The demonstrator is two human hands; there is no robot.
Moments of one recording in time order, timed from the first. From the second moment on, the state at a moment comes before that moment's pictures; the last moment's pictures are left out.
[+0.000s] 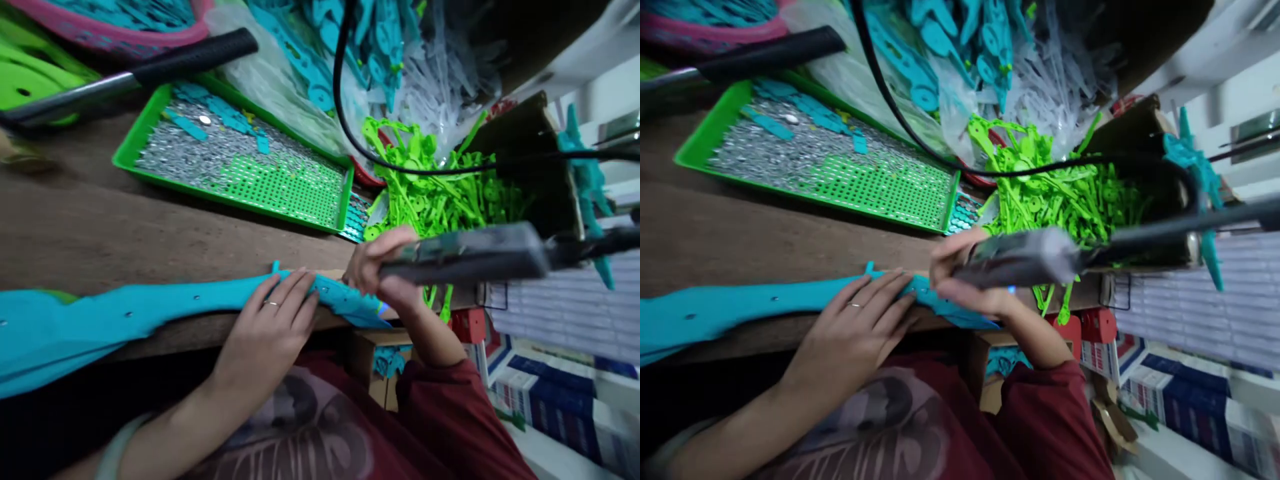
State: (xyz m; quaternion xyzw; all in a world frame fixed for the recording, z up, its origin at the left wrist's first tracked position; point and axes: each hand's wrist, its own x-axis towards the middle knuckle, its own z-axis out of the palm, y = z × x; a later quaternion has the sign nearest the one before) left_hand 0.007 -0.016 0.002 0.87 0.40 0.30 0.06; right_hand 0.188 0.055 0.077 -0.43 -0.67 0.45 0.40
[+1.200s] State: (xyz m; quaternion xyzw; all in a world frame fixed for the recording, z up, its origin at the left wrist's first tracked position) left_hand -0.077 -0.108 -0.023 0.04 0.53 0.55 0.65; right_hand -0.035 0.226 0.071 -0.09 -0.98 -0.16 -0.08
